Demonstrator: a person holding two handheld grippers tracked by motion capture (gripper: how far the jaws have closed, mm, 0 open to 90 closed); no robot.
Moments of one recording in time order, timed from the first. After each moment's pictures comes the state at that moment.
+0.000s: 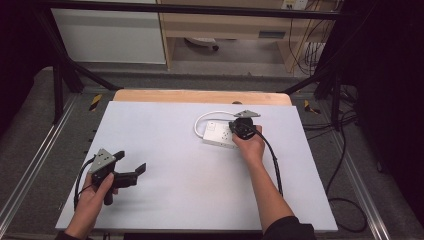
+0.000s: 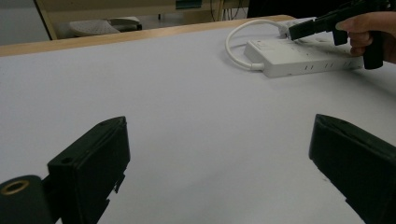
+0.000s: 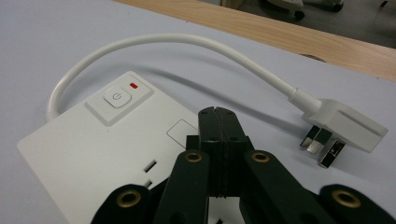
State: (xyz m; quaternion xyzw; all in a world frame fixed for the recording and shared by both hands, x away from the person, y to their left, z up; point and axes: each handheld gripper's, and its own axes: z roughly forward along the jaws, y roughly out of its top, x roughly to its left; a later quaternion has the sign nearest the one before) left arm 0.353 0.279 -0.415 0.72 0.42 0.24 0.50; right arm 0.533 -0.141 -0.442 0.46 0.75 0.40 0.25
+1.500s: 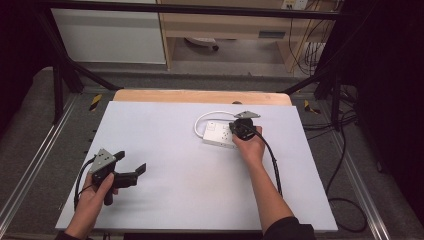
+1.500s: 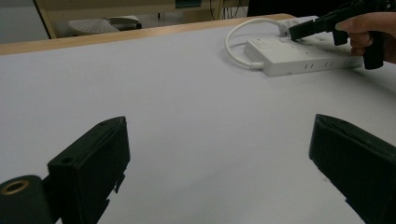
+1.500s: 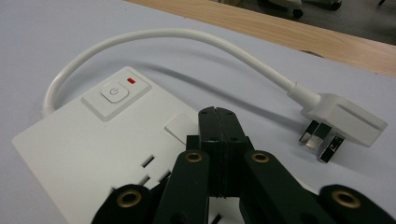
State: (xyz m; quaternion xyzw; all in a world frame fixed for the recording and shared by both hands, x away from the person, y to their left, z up) left arm 0.353 0.279 -0.416 0.72 0.42 0.24 0.50; right arm 0.533 -0.141 -0.444 0.46 0.75 0.40 0.25
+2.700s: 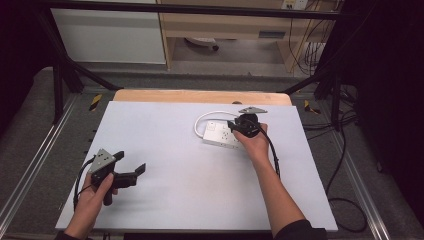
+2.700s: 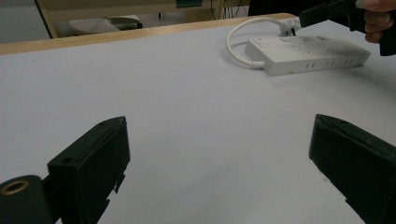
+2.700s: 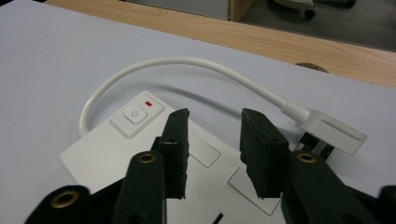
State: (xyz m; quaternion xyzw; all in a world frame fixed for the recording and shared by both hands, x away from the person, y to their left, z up) left arm 0.353 0.280 -0.416 0.72 0.42 0.24 0.50; right arm 0.529 -0.151 -0.420 0.47 0.74 0.43 0.22
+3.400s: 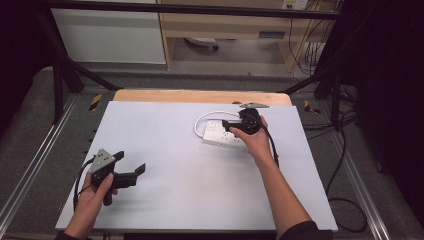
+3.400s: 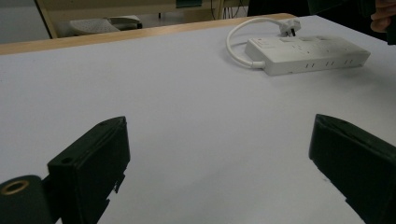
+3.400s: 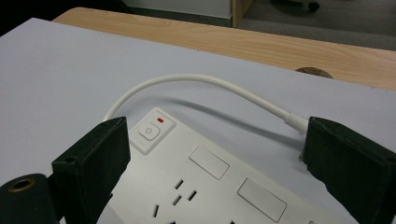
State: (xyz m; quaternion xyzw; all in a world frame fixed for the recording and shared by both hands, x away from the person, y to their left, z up) left arm 0.353 0.281 -0.416 0.72 0.42 0.24 0.50; right arm 0.530 -0.149 -0.401 0.49 0.73 0.44 0.20
